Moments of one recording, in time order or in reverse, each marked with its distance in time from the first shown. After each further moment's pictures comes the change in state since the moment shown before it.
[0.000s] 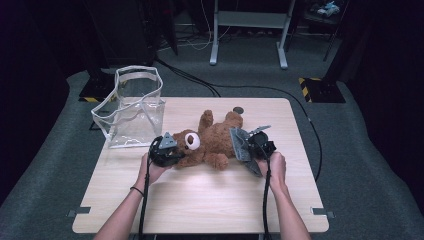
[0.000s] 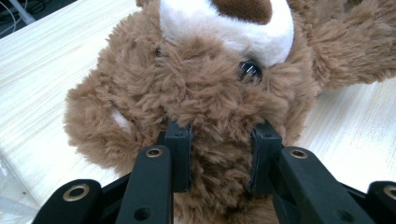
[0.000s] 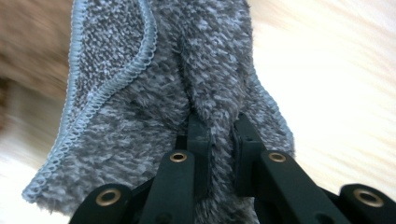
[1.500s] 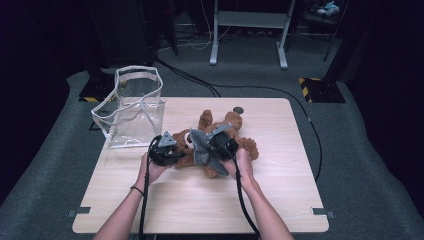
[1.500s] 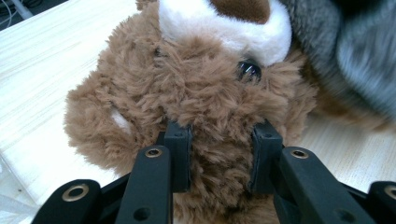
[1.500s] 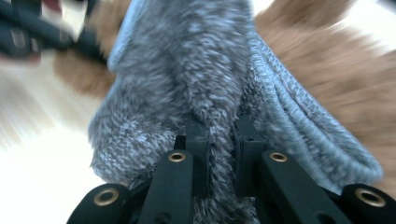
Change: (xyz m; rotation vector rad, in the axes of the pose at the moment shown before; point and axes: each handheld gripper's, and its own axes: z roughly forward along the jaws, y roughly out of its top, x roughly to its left) left arm 0.002 0.001 0.000 -0.003 -0.006 -0.031; right arm 0.107 0.050 -0.011 -0.114 0.255 -0.252
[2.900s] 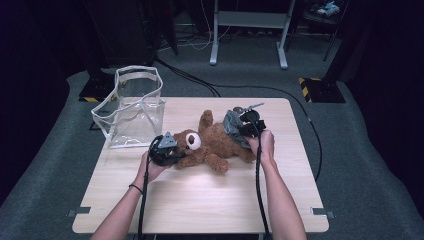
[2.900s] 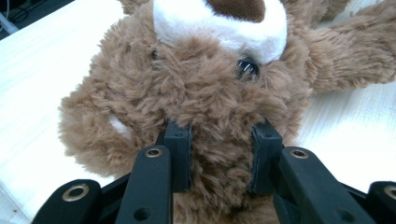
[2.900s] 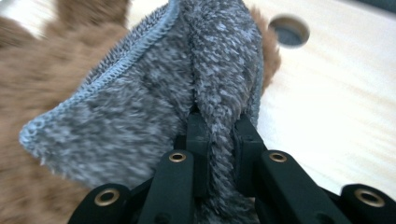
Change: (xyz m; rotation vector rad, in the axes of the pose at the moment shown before) left arm 0.002 -0.001 0.002 0.002 -0.049 0.077; right arm -0.124 -0.010 0.005 0.024 -0.138 0.284
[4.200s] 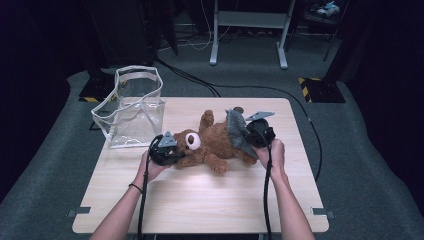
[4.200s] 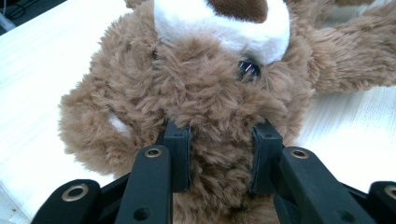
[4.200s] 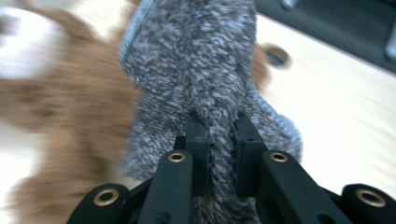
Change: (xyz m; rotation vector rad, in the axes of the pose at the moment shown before) left arm 0.003 0.000 0.001 0.003 -0.007 -0.012; right arm 0.028 -0.026 -0.073 -0.137 -0.028 -0.101
